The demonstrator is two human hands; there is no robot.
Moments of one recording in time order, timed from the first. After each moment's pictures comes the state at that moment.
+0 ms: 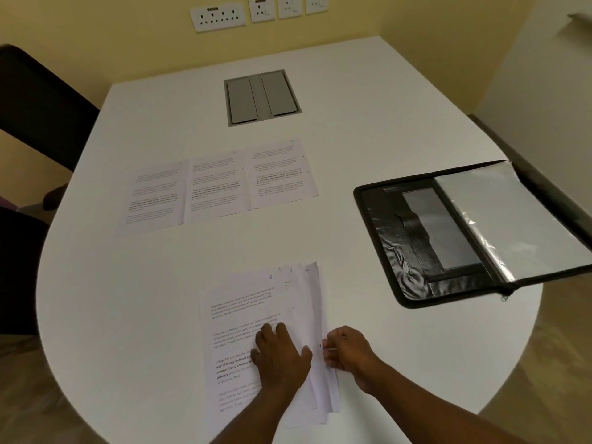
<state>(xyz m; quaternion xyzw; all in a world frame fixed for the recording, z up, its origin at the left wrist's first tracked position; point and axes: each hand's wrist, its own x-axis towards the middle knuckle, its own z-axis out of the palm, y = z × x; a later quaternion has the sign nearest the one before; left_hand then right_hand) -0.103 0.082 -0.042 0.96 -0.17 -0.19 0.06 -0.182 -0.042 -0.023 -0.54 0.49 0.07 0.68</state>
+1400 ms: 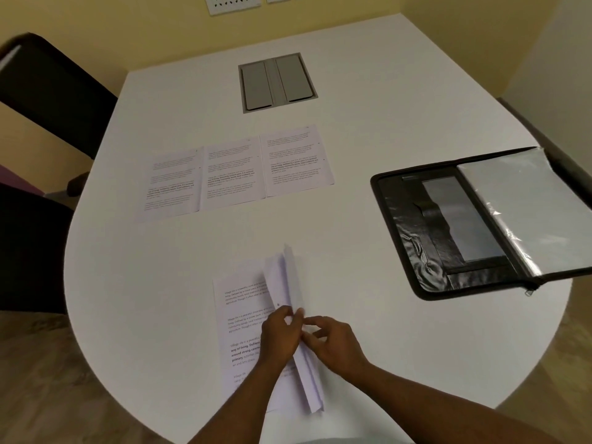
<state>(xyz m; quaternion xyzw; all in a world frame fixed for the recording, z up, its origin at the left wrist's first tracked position) -0.073 0.094 -0.004 0.87 -0.08 -0.26 0.41 -0.162 -0.001 -0.026 -0.80 0.28 0.02 0.54</state>
